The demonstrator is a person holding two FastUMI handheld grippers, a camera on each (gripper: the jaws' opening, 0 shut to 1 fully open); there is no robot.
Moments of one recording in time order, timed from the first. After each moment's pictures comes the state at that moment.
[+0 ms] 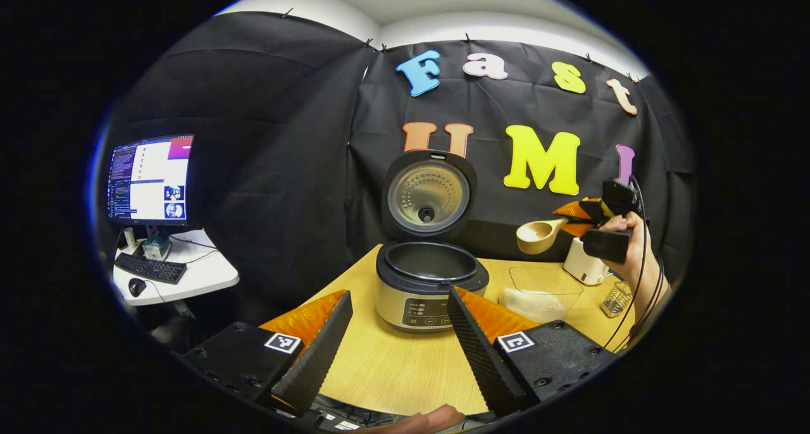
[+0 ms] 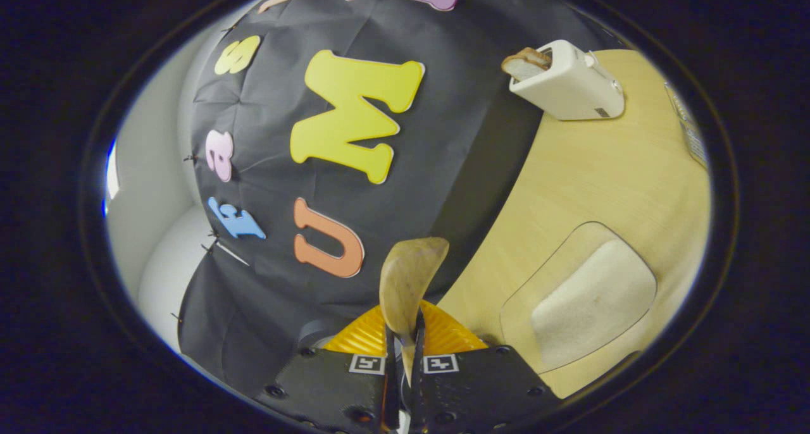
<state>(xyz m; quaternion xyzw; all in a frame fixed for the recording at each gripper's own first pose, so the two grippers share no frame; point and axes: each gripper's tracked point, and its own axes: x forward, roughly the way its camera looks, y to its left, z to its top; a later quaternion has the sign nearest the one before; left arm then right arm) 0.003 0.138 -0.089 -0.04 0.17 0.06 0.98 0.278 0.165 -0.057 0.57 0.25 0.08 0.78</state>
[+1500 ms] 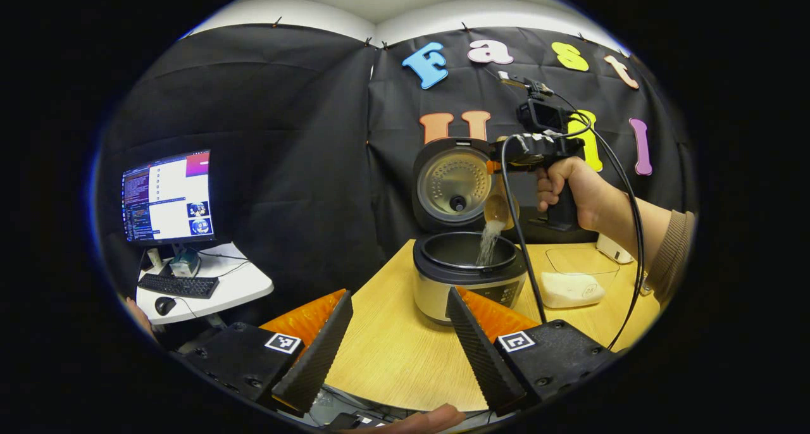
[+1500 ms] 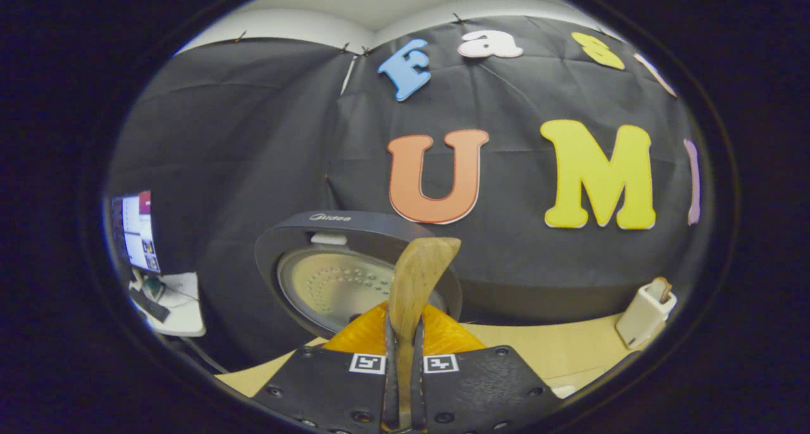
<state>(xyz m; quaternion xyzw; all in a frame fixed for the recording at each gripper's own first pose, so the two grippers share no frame) -0.003 0.181 -0.100 0.02 0.19 0.11 0.98 0.313 0.394 -0.032 -0.04 0.14 0.20 0.97</state>
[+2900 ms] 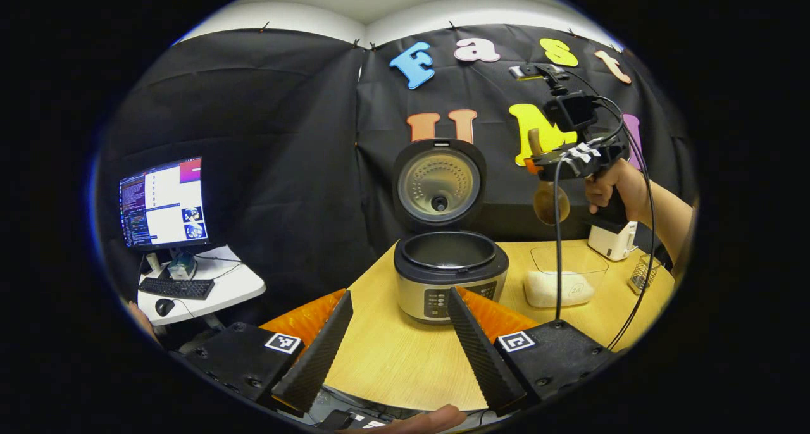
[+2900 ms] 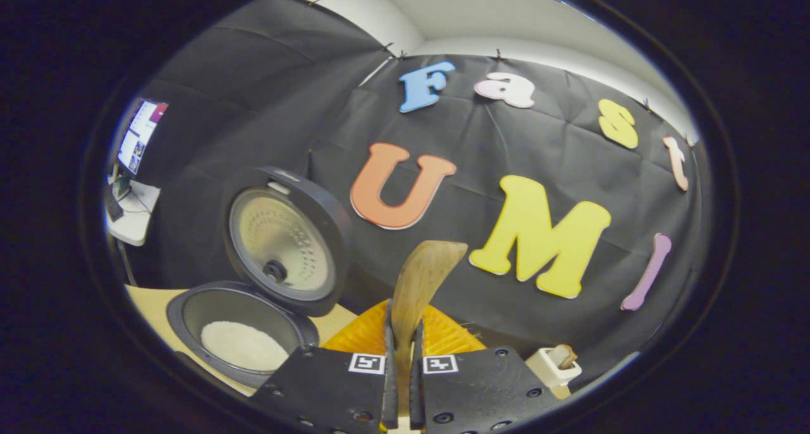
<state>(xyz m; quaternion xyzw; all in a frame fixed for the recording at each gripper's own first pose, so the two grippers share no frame) -0.001 0.179 -0.102 0.03 0.19 0.09 0.98 0.303 0.231 -0.013 -0.18 0.09 0.11 0.97</state>
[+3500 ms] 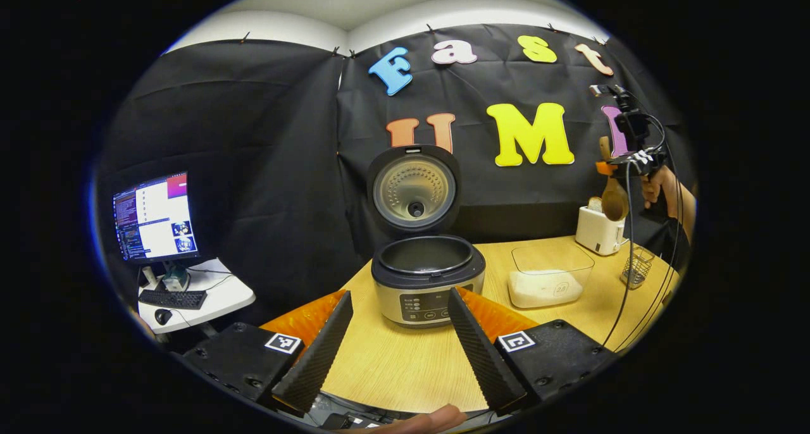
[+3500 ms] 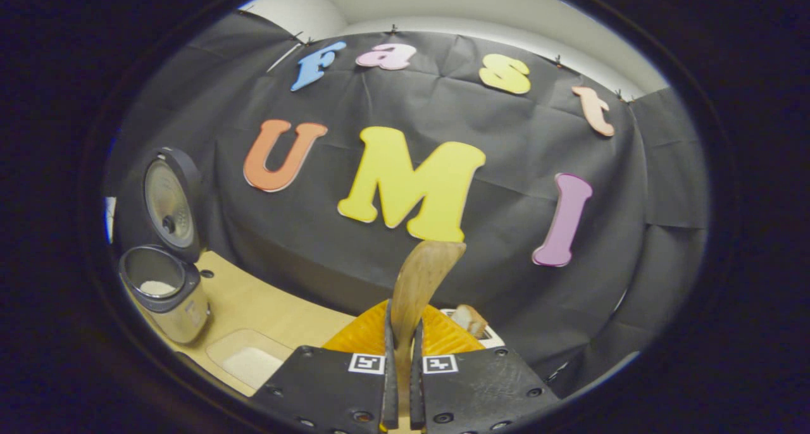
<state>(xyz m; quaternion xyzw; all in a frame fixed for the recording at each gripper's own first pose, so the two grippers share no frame) 0.003 0.162 -0.098 0.05 0.18 0.06 0.98 0.280 -0.042 -0.018 -0.13 0.12 -0.05 0.98</state>
